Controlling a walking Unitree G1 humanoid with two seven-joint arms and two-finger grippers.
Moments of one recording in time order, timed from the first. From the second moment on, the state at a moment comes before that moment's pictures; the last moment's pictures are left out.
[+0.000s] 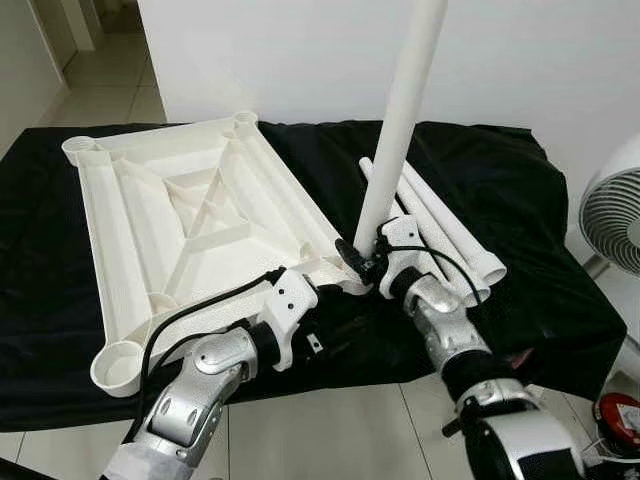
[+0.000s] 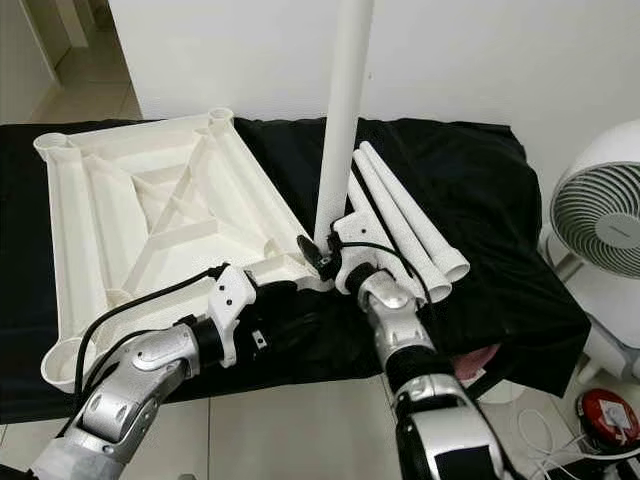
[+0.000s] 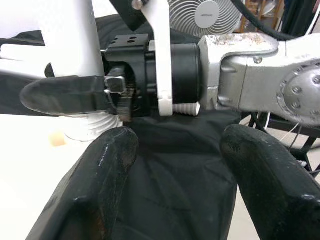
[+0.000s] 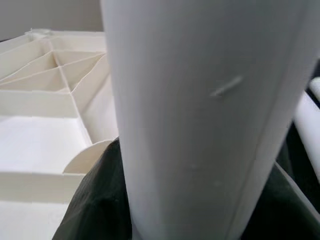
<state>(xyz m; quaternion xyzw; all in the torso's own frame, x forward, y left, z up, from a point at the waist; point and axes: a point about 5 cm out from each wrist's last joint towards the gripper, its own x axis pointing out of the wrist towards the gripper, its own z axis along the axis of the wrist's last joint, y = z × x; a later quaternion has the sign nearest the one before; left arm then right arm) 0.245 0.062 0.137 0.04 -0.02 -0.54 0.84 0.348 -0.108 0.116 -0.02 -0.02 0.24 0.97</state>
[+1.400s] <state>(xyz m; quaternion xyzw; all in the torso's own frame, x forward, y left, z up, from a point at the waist) 0.252 0.062 0.138 0.05 -0.03 -0.54 0.84 0.317 -0.098 0.112 0.02 0.01 0.15 0.99</state>
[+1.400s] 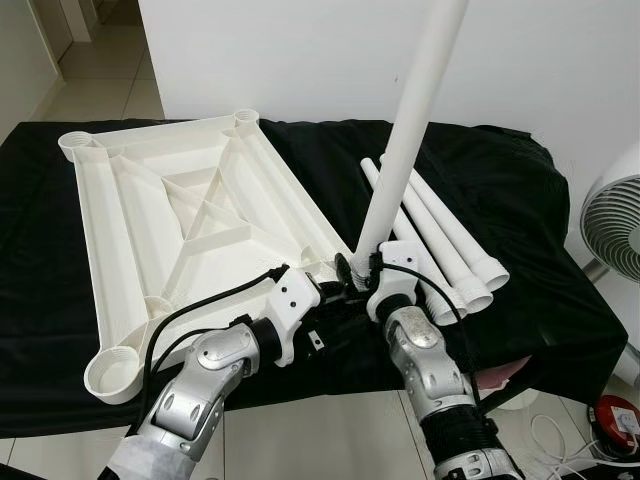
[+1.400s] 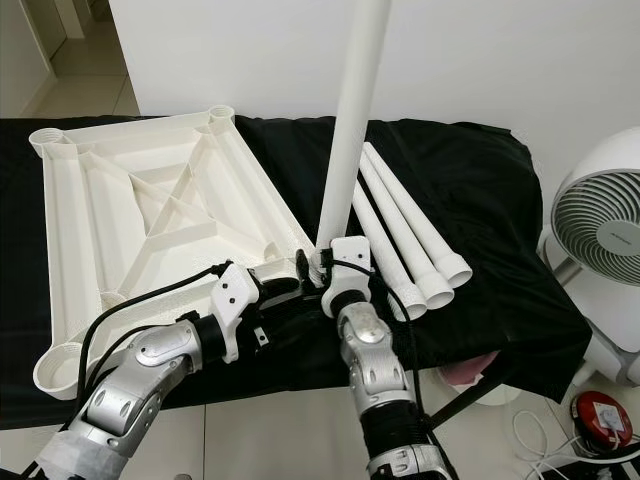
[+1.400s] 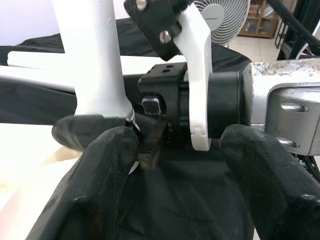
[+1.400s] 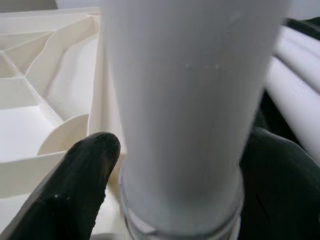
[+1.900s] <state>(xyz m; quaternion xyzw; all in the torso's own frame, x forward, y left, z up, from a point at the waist) 0.254 0.058 0.141 0.05 -0.04 -0.54 0.84 0.348 -0.115 0.130 -0.07 -0.02 0.32 0.95</state>
